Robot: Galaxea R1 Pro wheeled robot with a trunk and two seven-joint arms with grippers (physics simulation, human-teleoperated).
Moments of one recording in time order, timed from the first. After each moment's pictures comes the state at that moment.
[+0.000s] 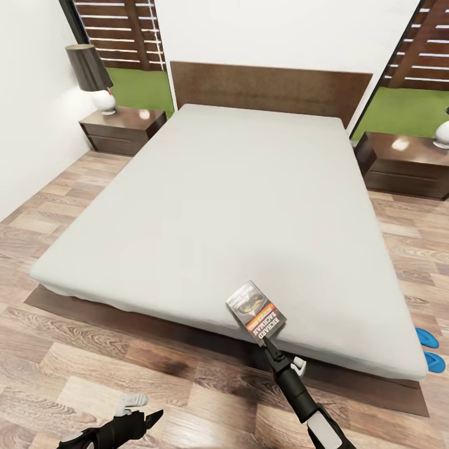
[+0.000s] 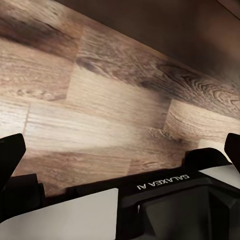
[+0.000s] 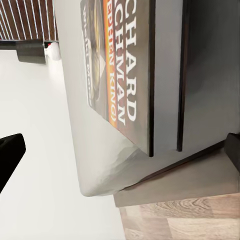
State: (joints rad) left arm -0.35 0.17 -0.01 -0.46 0.24 0.10 -0.59; right arm -0.44 0.07 -0.21 -0.39 -0.87 0.11 1.01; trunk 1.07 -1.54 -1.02
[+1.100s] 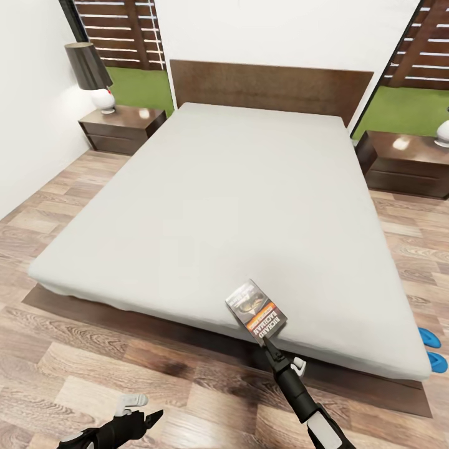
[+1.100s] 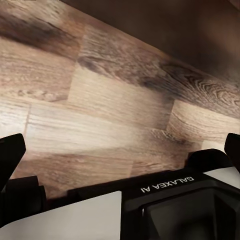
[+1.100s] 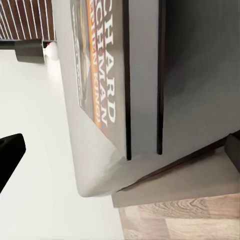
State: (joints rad) left arm -0.35 0.17 -0.01 -0.46 0.24 0.10 -0.59; right arm -0.44 0.07 -0.21 -0.39 -0.87 0.11 1.01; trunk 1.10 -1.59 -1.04
